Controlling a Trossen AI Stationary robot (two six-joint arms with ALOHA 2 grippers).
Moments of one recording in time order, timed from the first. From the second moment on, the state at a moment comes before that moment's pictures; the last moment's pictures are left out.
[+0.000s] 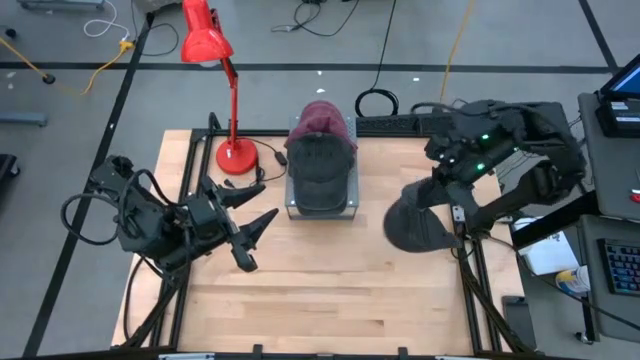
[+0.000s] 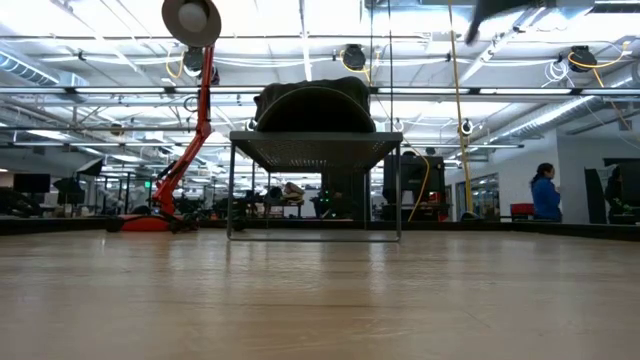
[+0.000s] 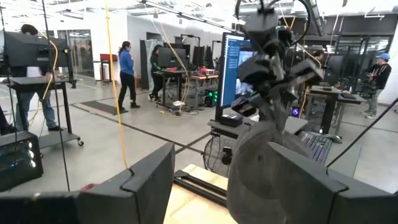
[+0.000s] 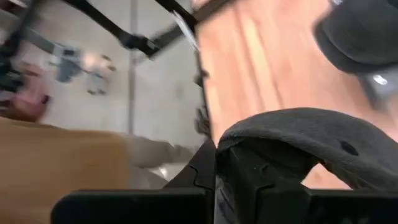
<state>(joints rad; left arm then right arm) -0.70 1.38 1.54 0.13 -1.23 0.17 -0.01 1.42 2.23 -1.54 -0.44 0.57</state>
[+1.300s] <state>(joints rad) -0.71 1.38 1.54 0.12 -1.21 0.15 0.22 1.68 2.29 -1.14 0.25 -0.51</state>
